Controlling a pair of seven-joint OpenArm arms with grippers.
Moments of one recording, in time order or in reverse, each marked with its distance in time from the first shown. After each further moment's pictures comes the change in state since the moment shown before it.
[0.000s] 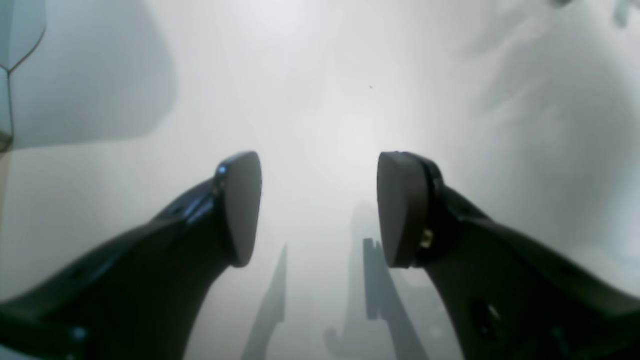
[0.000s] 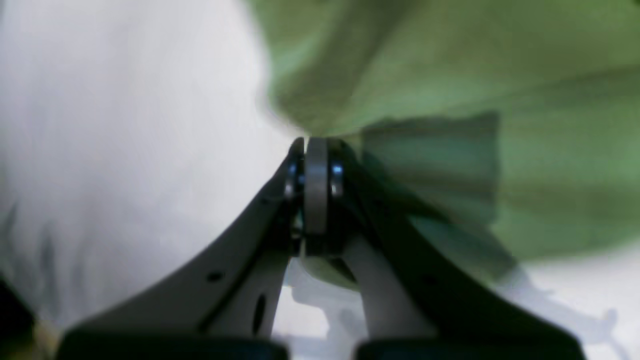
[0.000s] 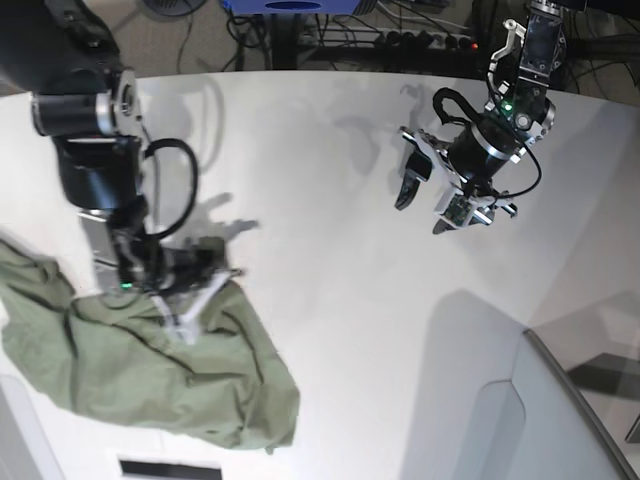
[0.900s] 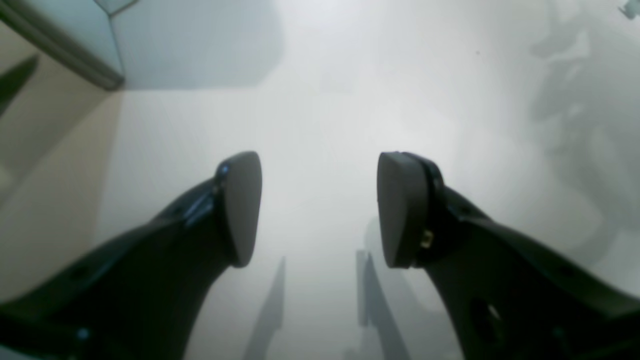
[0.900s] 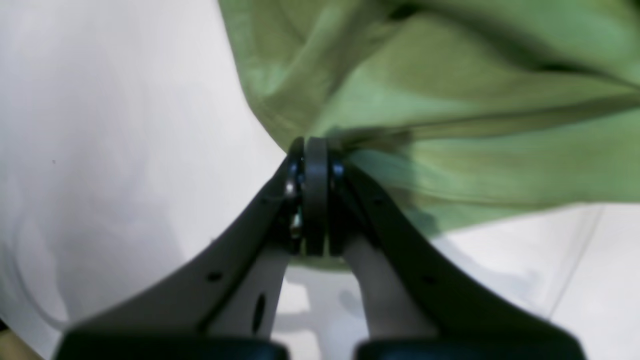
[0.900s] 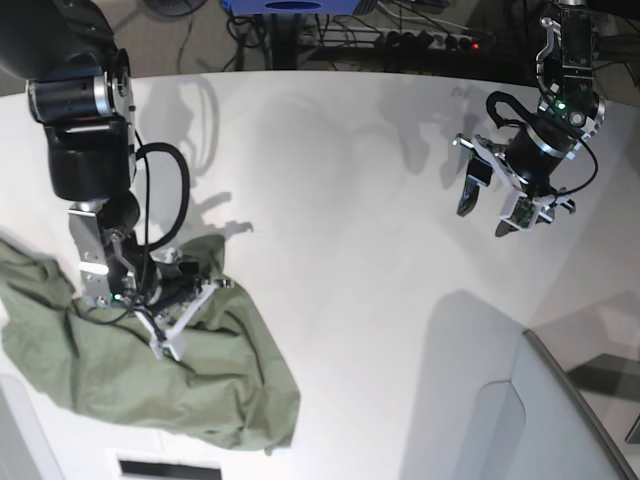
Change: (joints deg) left arm 3.0 0.0 -15.3 2.3 0.0 -7.6 0.2; right arm -2.0 3.5 -2.4 12.3 -0.5 -7.7 -4.7
